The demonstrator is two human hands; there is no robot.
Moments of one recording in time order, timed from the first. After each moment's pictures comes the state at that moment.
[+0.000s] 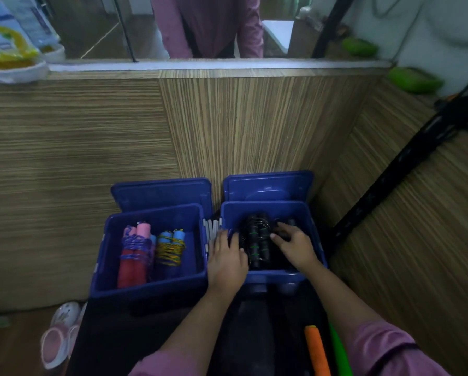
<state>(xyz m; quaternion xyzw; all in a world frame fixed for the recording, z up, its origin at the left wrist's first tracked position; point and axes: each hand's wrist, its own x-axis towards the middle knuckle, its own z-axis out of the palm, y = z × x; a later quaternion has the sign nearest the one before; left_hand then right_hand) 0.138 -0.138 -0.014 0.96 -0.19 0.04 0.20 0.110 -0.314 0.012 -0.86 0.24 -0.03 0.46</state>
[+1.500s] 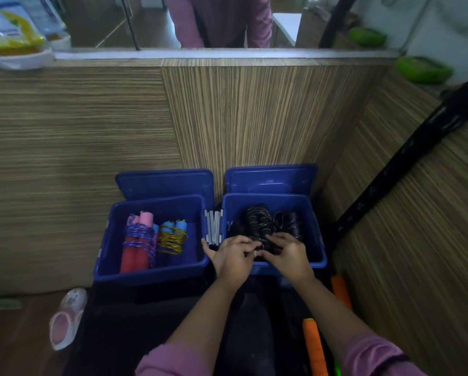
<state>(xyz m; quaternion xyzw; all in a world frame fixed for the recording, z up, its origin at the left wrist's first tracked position) 0.123 -0.150 -0.009 0.96 -0.13 -0.06 0.22 0.081 -0.292 -0.013 -0.91 0.14 -0.10 0.37</state>
